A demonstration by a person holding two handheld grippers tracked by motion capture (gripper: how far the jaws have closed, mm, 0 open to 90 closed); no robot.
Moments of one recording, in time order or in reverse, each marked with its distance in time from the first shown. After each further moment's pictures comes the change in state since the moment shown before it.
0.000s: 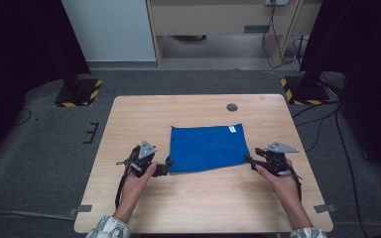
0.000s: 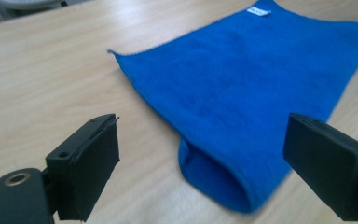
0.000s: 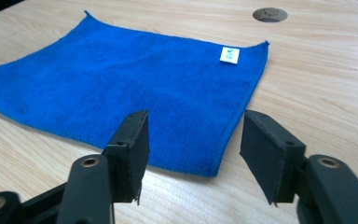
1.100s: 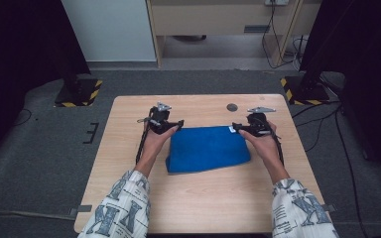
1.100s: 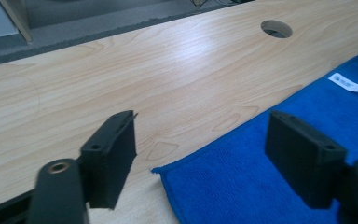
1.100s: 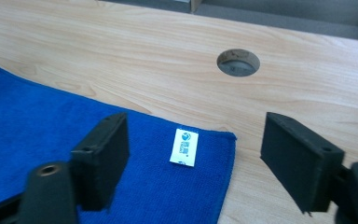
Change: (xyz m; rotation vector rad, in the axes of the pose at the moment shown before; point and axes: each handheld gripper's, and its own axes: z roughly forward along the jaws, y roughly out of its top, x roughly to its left) left arm 0.055 0.100 0.101 0.049 0.077 -0.109; right arm -0.034 0.086 0.099 0.066 -0.114 0.032
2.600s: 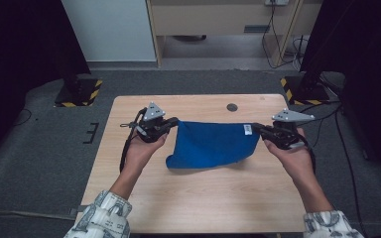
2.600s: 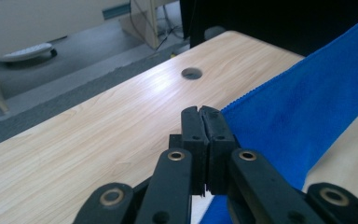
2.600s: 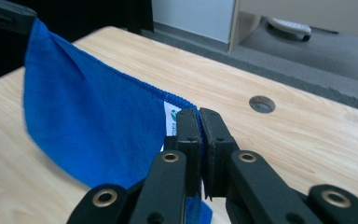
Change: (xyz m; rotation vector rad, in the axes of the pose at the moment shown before) left arm -0.047 0.022 -0.114 -0.130 -0.129 0.189; right arm 0.032 0.020 -0.156 -0.116 0.152 -0.134
